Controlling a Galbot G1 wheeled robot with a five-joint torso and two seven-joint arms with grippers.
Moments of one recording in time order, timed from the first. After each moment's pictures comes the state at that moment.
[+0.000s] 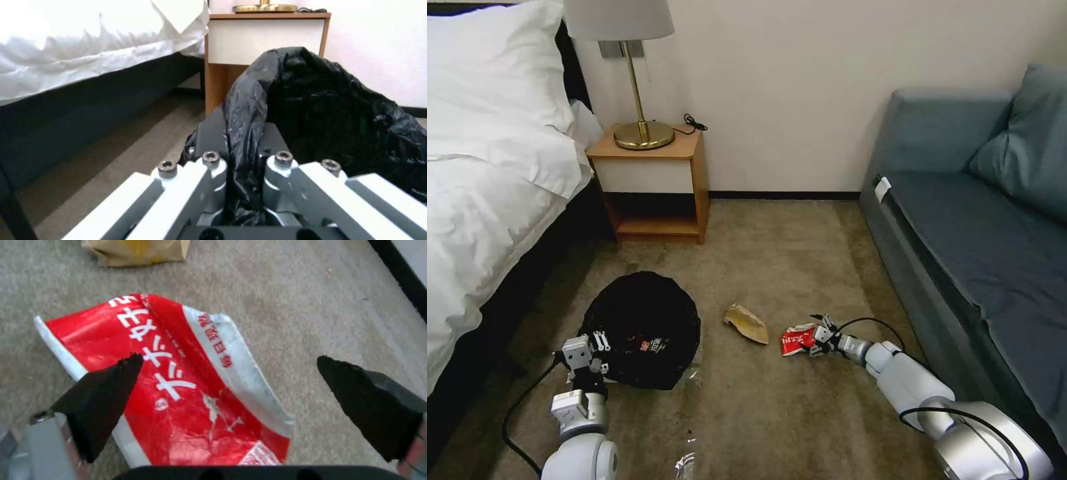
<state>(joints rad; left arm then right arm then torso) 1.52 -1.57 -0.71 -1.93 -0.06 -0.11 -0.11 -0.46 1.30 -0.08 0.27 -0.30 0.60 -0.32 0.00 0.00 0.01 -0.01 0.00</state>
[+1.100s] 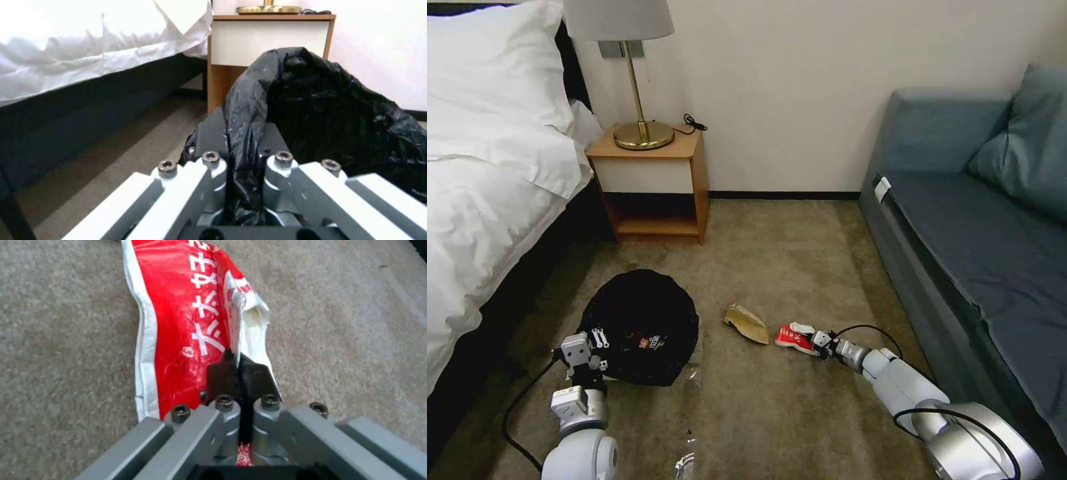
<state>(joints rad) 1.50 -1.56 -0.71 -1.92 -0.06 -0.10 -0.12 -0.47 1.32 -0.07 0.22 -0.26 0.59 -0.32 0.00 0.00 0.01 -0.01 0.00</state>
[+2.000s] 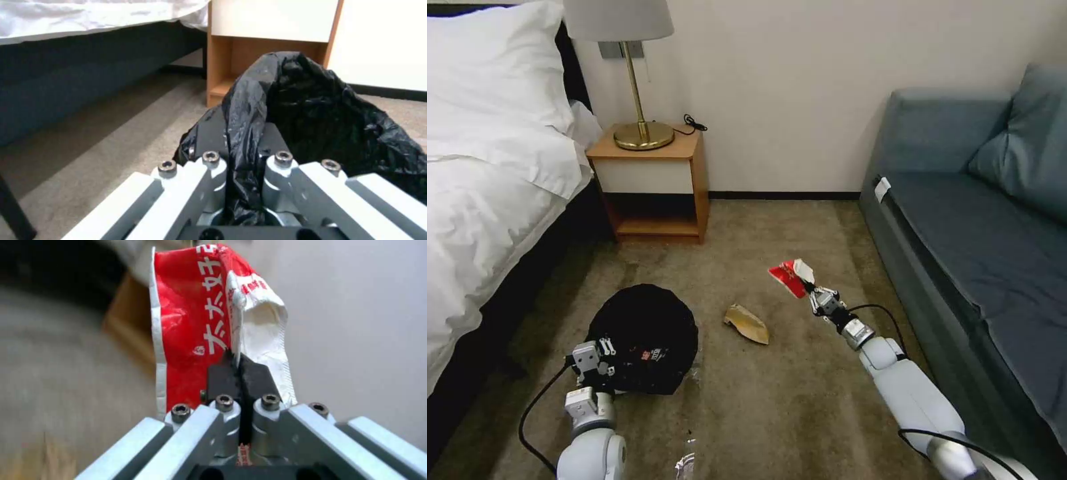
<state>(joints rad) 1.45 -1.56 -0.69 -1.77 -0.07 -0.11 -0.14 -0.75 1.23 0.11 0.98 -0.06 0.74 -0.16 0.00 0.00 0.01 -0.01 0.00</state>
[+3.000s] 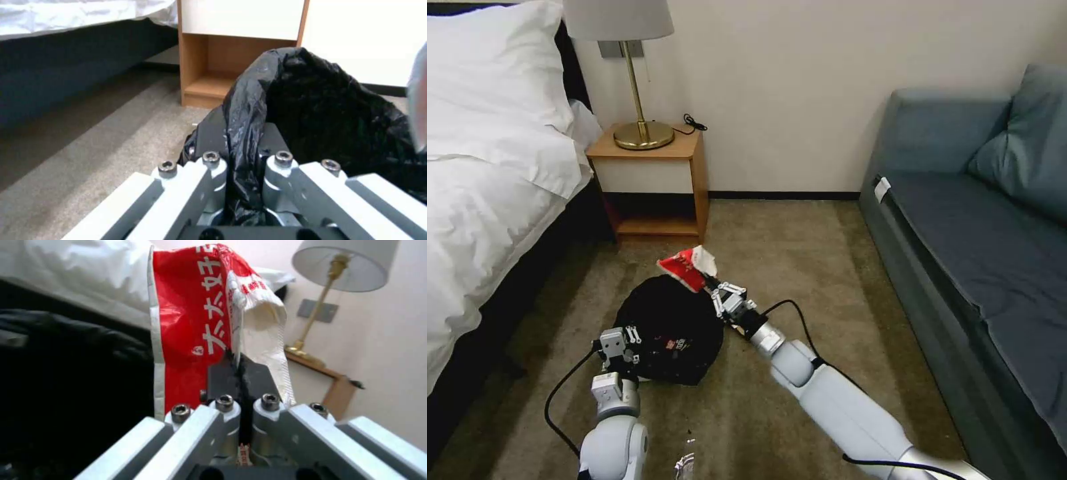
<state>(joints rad) 1.40 -1.59 -0.62 -1.80 -0.02 -0.05 -0.15 -0.72 1.38 -0.30 1.15 -0.07 0.65 0.04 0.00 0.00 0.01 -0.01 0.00</state>
